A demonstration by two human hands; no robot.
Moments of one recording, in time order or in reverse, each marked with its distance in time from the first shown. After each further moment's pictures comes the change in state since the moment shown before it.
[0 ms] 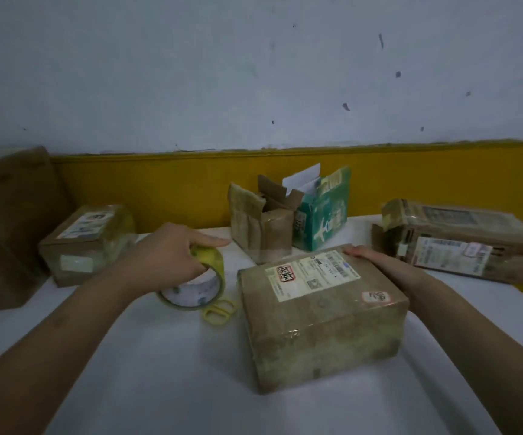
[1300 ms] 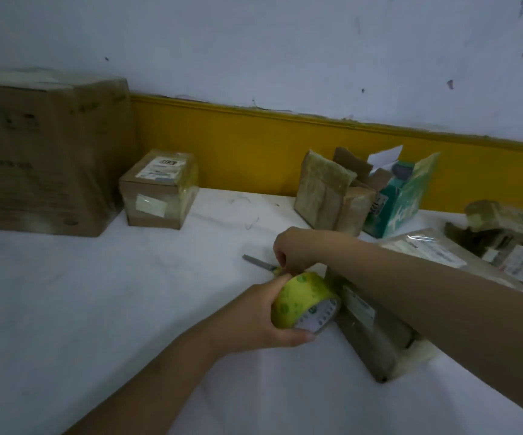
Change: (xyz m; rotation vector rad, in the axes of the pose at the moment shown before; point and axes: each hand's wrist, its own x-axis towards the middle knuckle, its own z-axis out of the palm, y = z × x) left_hand -0.074 -0.076 0.095 -0.580 -0.207 0.111; right_hand 0.106 -0.009 0.256 -2.022 -0.393 -0.274
